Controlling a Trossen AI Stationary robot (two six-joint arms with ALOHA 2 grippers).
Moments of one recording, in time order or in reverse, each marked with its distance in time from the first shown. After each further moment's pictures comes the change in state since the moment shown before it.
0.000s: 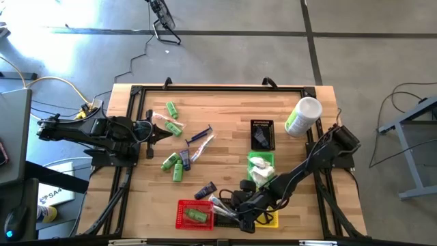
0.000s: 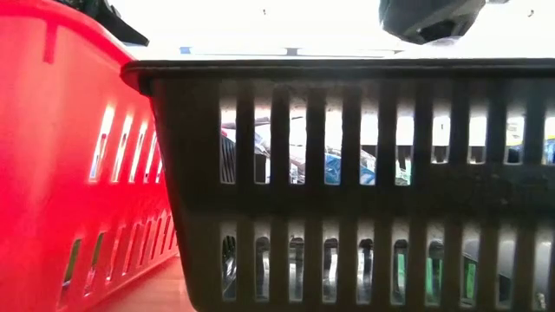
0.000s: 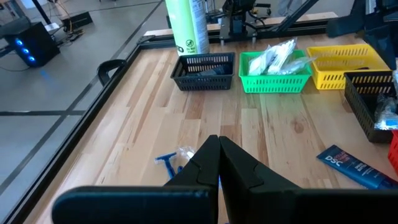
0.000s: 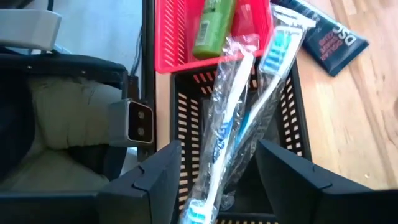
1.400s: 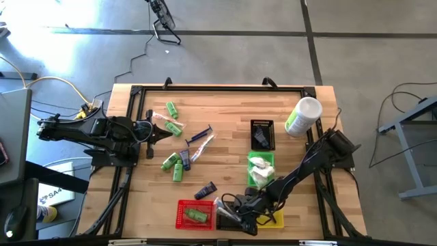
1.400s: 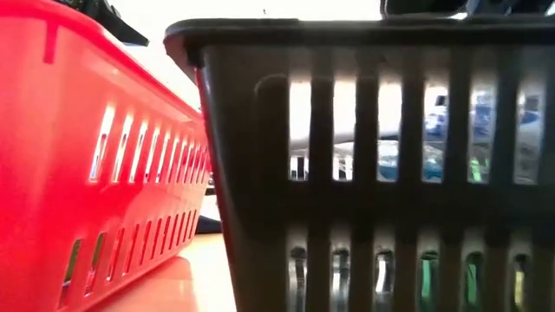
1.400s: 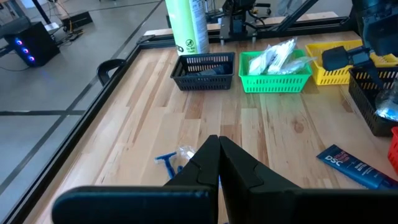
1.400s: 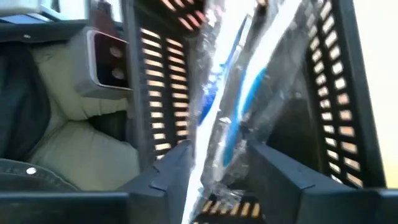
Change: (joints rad) left arm 0.000 0.000 0.000 -0.001 0.001 0.000; right arm 0.006 0.073 -0.146 0.164 -0.185 0.159
